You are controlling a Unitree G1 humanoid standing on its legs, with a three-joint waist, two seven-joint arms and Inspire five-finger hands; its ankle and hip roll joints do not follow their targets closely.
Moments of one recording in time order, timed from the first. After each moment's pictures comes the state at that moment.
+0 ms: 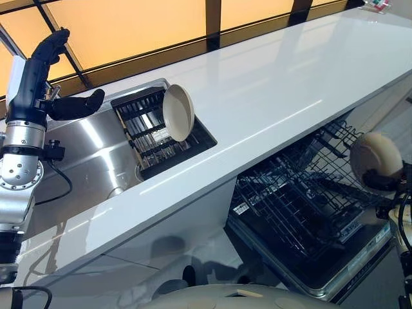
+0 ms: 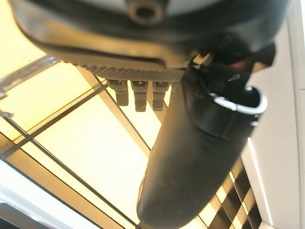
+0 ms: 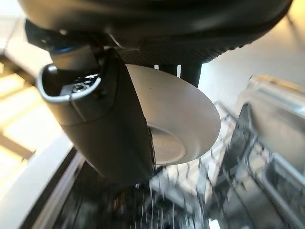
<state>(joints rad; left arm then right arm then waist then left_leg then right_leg) -0.14 0.95 0.17 0.05 -0.22 -0.24 0.17 -0.09 -0.82 -0.16 0.57 0.06 0.14 -0.17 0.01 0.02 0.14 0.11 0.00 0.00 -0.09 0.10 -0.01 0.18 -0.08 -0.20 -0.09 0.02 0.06</state>
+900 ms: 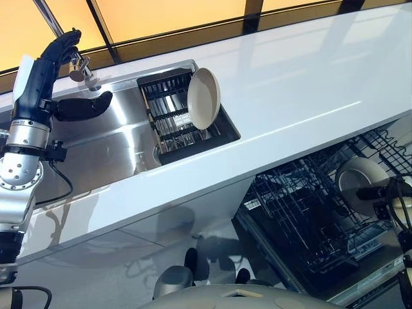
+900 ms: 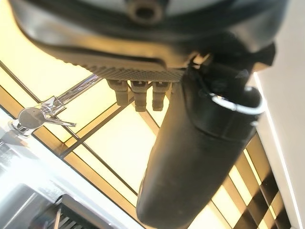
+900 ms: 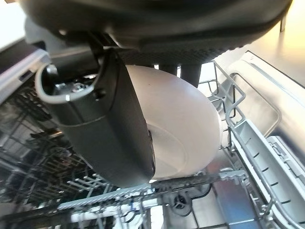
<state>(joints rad) -0.14 0.95 0.16 0.04 -0.25 -0.27 0.11 -0.30 -0.87 0.01 0.82 0.05 0.40 -0.10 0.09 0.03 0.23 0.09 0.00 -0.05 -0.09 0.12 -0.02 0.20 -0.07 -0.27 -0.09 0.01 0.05</state>
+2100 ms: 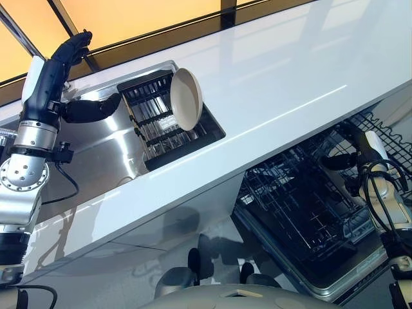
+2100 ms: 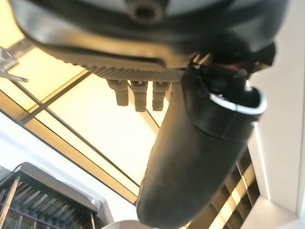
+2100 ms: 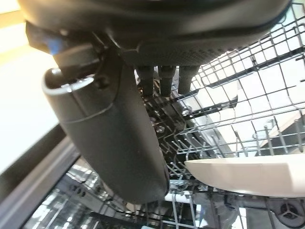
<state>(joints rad) -0.14 0.92 0.16 0.00 -0.23 -0.27 0.07 -0.19 -0.80 0.00 0.30 -0.10 0.19 -0.14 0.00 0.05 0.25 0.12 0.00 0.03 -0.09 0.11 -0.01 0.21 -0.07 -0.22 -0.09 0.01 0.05</state>
